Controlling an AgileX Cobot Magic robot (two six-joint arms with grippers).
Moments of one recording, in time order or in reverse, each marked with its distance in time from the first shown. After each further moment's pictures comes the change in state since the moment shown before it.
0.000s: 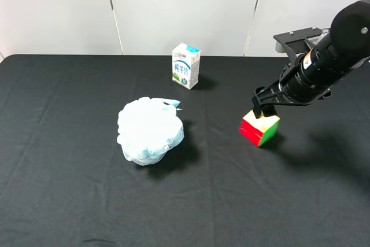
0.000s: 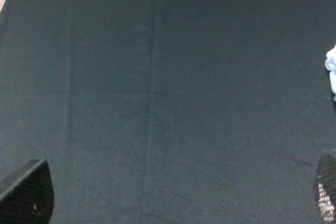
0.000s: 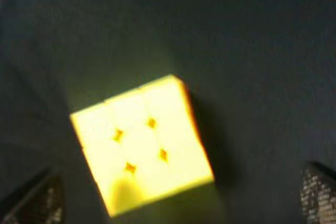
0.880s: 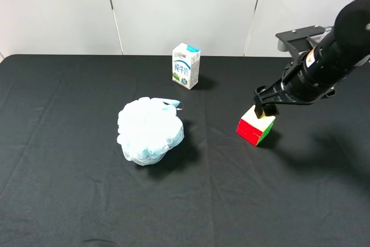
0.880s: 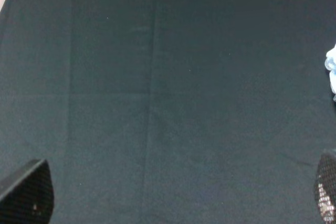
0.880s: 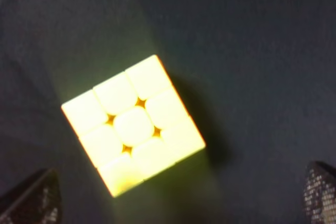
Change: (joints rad) left arm 0.000 0.000 0.000 0.000 0.000 0.000; right arm 0.000 -0.037 -0.019 0.000 0.065 0.000
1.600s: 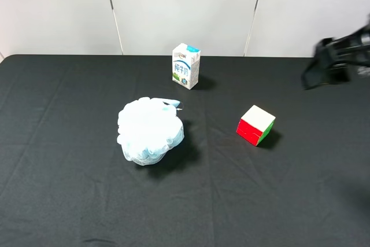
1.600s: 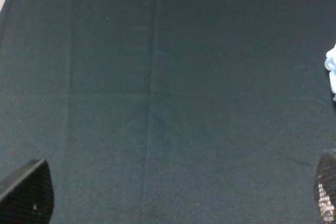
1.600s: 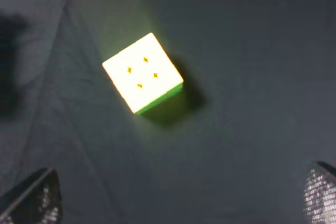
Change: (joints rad) left arm 0.000 0.000 0.000 0.000 0.000 0.000; right arm 0.000 -0.458 -0.086 0.061 0.396 0.000
